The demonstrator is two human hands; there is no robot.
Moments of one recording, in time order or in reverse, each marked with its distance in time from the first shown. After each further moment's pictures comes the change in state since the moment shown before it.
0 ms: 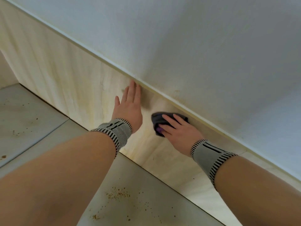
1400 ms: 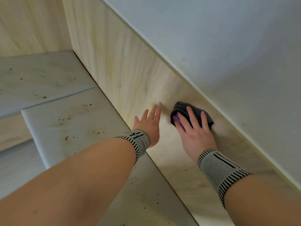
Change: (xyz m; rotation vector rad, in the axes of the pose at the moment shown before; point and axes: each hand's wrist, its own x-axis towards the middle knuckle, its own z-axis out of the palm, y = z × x) left_hand -0.096 0.105 0.116 0.021 -0.308 -0.286; right_hand -0.083 -0.009 0.089 0.014 0.249 0.116
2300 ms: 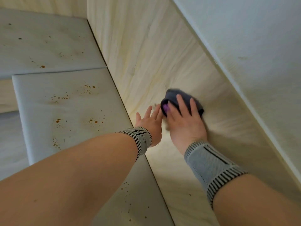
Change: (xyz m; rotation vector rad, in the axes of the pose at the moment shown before) left_hand 0.083 -0.042 0.046 -0.111 -0.036 -0.079; right_hand 0.124 -0.043 0.007 -0.115 -0.143 -0.214
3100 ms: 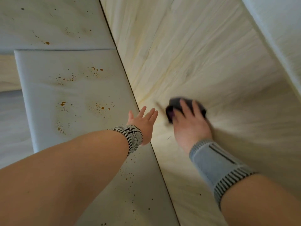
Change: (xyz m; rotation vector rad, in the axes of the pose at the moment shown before) left_hand 0.008 -0.061 0.059 0.052 -0.157 -0.039; right_hand 0.021 -0.032 0.029 -0.056 -0.149 -0.159
